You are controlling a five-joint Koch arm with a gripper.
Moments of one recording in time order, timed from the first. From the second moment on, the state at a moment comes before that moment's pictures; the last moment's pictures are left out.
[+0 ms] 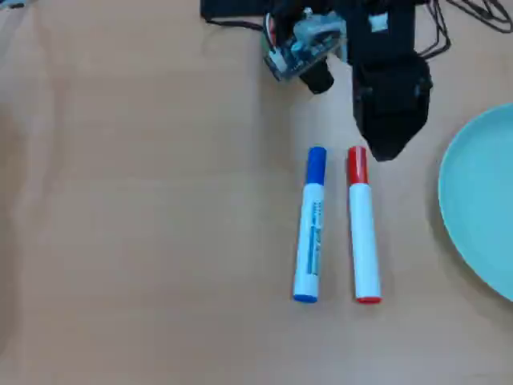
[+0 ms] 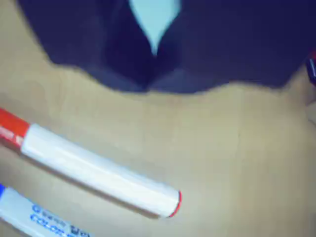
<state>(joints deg) 77.2 76.9 39.9 87.2 6.2</state>
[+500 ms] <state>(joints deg) 71.2 76.7 42.5 87.3 7.1</state>
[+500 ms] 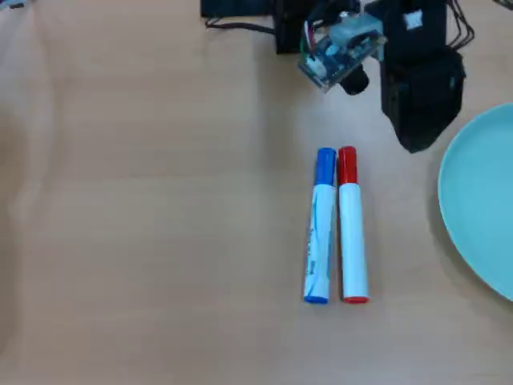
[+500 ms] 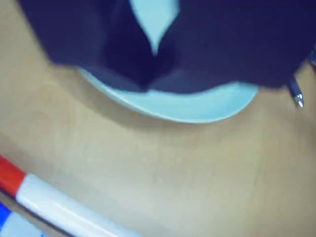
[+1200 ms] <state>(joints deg) 68.0 77.0 55.9 88.9 15.9</state>
